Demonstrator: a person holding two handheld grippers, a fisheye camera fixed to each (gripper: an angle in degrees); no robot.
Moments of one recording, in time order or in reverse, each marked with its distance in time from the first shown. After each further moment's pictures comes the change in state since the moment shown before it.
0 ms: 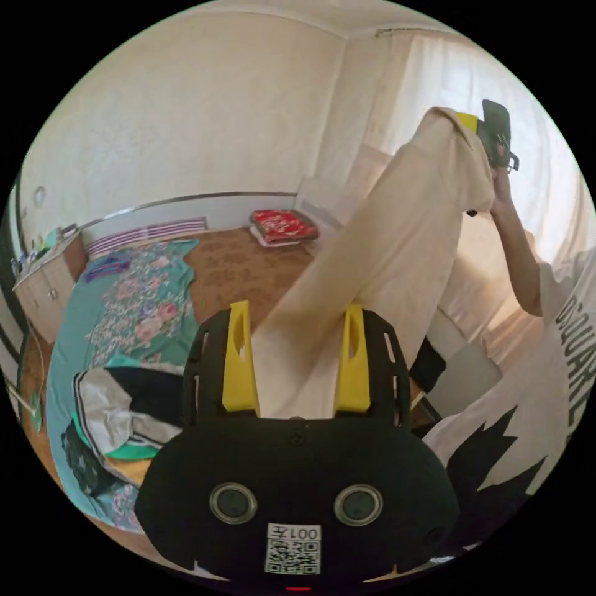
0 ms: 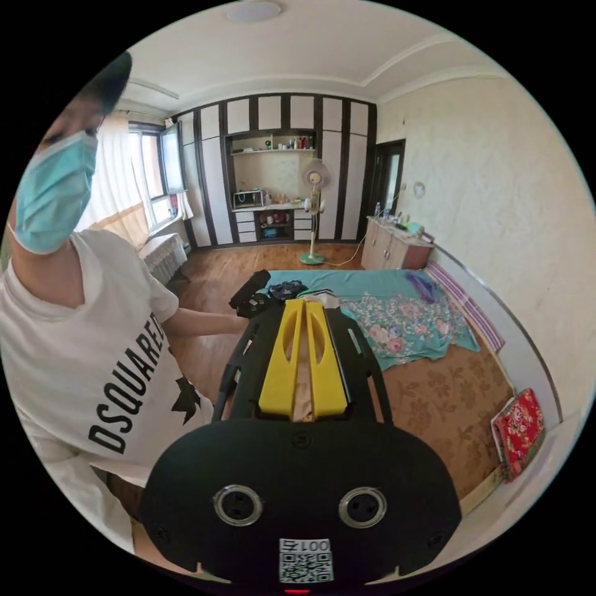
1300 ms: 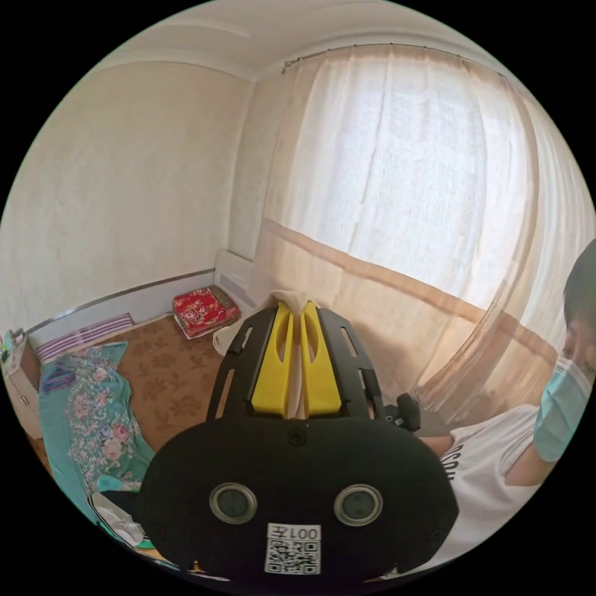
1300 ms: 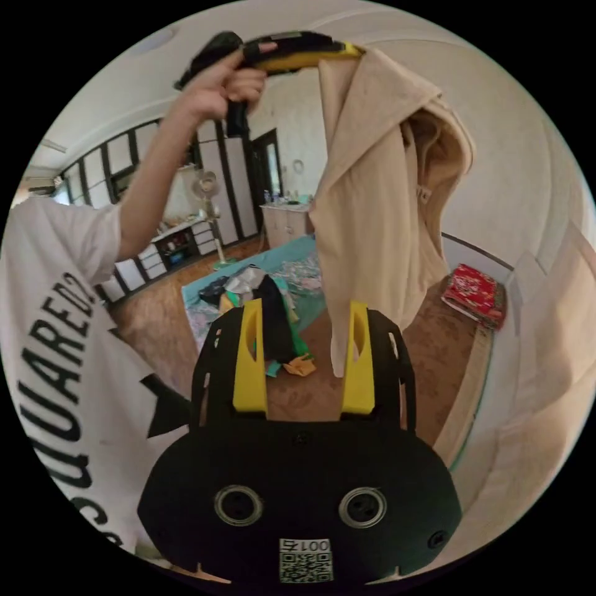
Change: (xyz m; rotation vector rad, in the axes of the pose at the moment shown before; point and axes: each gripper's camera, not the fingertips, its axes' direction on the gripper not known) left arm 0.341 -0.434 -0.155 0.190 0.213 0.201; right arm -0.051 0.200 -0.269 -0.036 0.434 0.445
